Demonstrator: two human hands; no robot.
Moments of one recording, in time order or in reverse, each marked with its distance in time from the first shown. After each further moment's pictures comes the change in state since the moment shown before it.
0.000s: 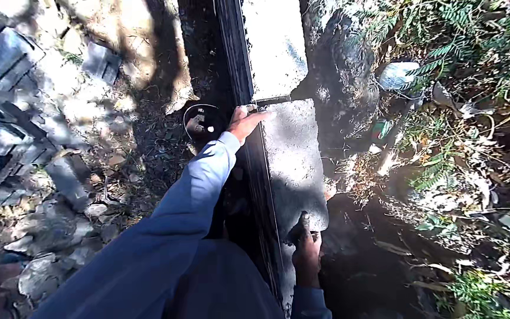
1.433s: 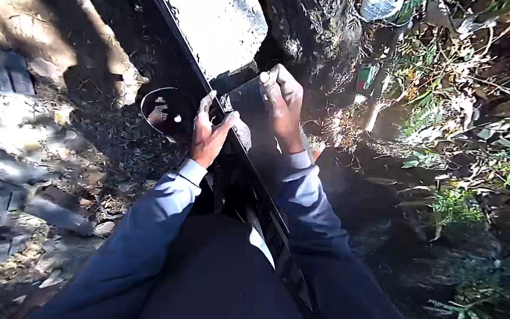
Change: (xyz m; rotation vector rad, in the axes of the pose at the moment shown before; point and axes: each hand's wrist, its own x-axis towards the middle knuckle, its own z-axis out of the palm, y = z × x) left_hand -0.012 -0.028 -0.013 0.103 -0.131 0.212; right_hand 0.085 -0.198 0.189 0.075 -0.500 -0.971
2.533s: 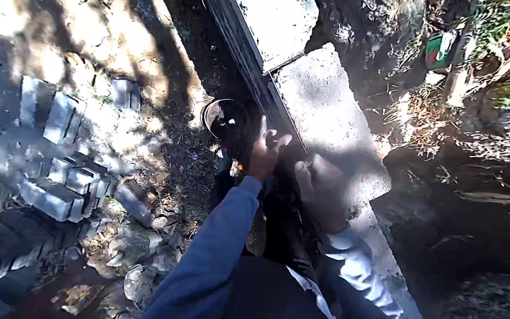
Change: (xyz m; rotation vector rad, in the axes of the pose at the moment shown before) left_hand -0.116 -0.056 0.000 0.231 -0.003 -0.053; right_hand -0.219 -0.033 0.005 -0.404 -0.045 -0.120
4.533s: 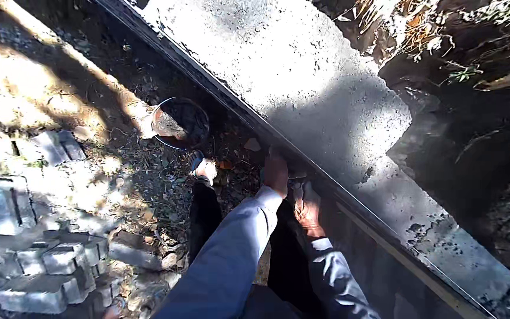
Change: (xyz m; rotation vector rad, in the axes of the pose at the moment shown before) left_hand -0.050 -0.028 0.087 -0.070 -0.418 -0.331; right_hand -0.217 0.129 0.097 -0.332 0.273 0.745
